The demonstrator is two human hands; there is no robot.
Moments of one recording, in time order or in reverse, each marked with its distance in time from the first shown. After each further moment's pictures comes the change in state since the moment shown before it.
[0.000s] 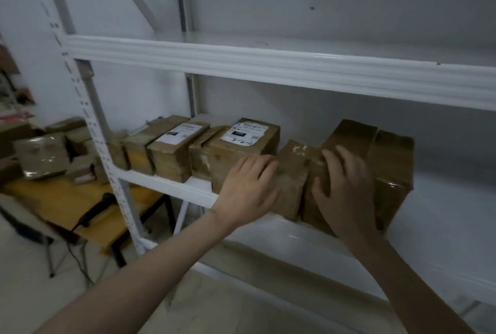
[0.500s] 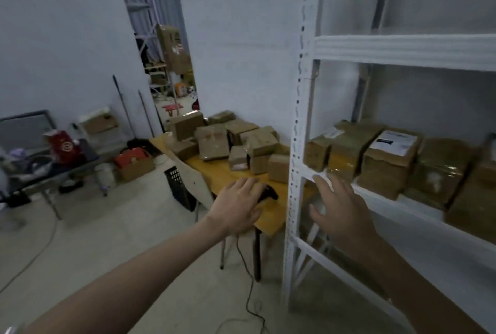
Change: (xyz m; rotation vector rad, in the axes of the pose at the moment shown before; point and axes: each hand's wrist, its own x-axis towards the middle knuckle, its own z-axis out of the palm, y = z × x) left_hand -0.294 -0.304 -0.200 0.408 -0.553 -0.417; right_hand -0.023 -0.406 0.149 0.201 -0.437 -0.367
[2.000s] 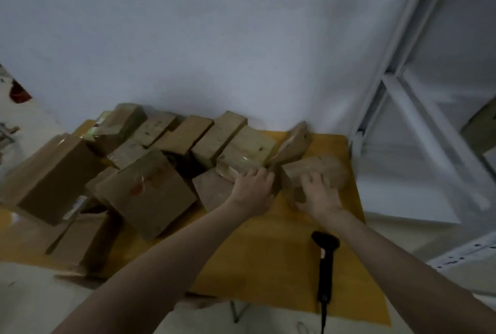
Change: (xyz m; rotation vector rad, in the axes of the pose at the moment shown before) left_hand 0.413 -0.321 0.325 -0.138 -0.236 0.509; right_hand 0.426 -0.032 0.392 -0.105 -0.502 0.776
